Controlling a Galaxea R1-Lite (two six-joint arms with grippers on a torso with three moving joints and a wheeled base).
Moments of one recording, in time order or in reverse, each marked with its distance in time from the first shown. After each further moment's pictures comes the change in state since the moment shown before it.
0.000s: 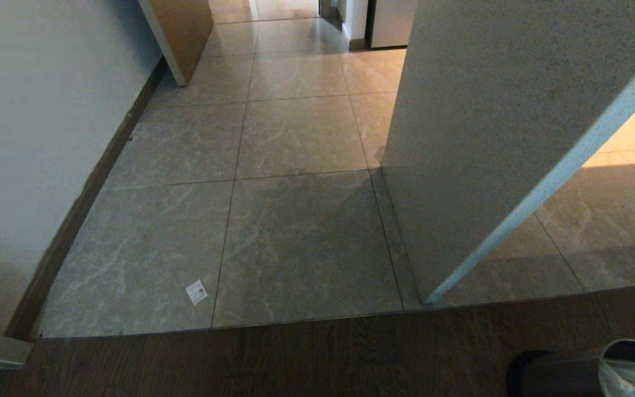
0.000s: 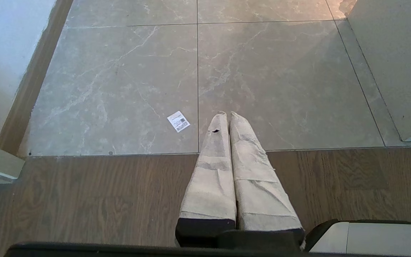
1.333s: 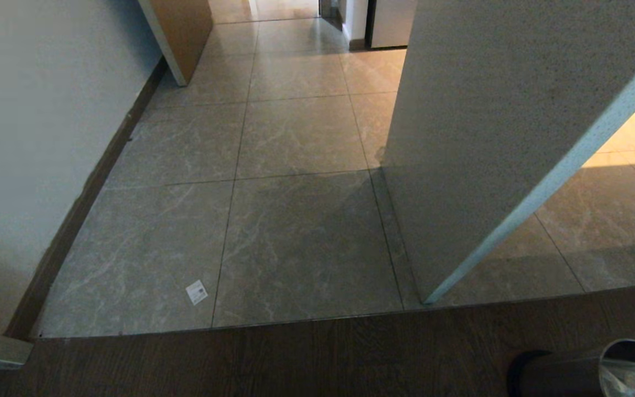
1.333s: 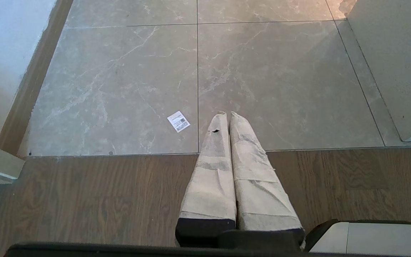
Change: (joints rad) left arm 0.000 0.000 0.000 0.000 0.000 0.000; right arm 0.097 0.111 -0.021 -0.199 -0.181 0.114
